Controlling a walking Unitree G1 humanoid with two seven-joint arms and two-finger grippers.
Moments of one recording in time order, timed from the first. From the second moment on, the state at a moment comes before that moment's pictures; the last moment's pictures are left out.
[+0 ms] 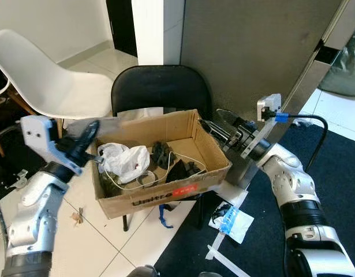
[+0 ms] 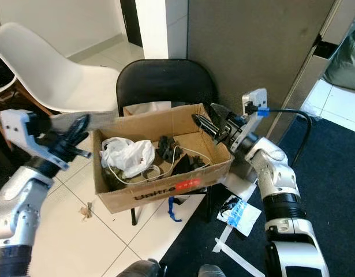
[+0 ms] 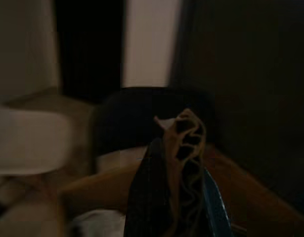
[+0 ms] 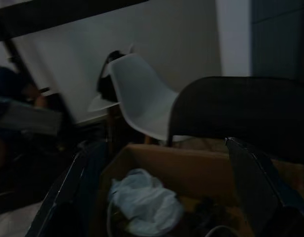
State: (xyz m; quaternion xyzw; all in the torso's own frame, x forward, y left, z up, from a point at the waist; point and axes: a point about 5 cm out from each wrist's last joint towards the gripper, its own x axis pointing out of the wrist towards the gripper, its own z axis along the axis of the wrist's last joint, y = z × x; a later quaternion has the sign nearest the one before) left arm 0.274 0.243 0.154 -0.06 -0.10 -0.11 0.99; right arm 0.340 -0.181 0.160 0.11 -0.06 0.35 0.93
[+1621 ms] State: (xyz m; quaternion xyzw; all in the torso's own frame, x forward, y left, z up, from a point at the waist) left arm 0.333 0.257 0.184 -0.05 -0.17 -0.18 0.97; right arm 0.349 -0.198 0.154 0.08 -0.03 0.27 0.96
